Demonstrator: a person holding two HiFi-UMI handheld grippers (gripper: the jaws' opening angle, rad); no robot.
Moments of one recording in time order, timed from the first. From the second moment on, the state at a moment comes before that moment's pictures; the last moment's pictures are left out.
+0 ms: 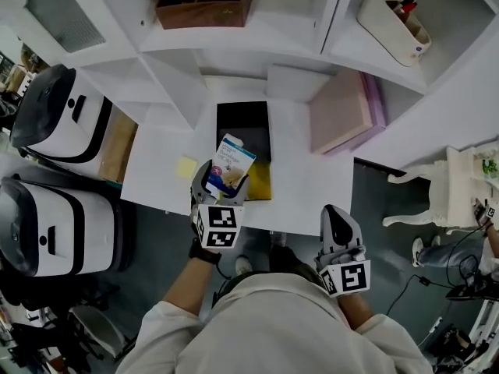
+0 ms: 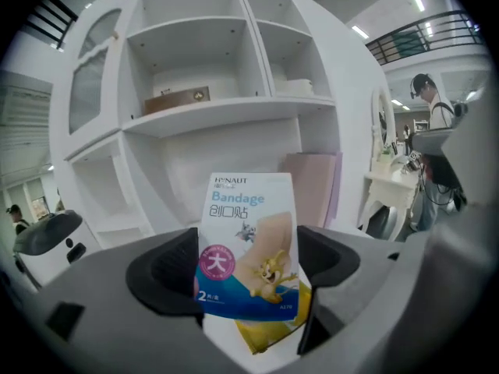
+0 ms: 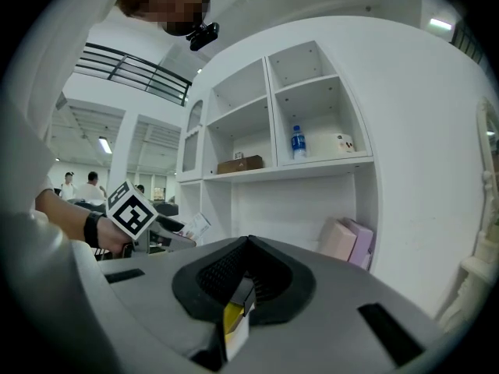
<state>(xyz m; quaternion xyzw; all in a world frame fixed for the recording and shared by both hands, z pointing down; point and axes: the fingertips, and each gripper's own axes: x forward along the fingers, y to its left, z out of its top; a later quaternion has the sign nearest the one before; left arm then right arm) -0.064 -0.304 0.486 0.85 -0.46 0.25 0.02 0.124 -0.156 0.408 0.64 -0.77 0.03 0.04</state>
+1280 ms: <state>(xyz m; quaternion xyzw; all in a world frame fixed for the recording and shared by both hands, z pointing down) -0.114 -0.209 0.330 0.83 -0.55 0.05 -0.02 0.079 -0.130 0.362 0.62 -0.79 -0.03 0.01</state>
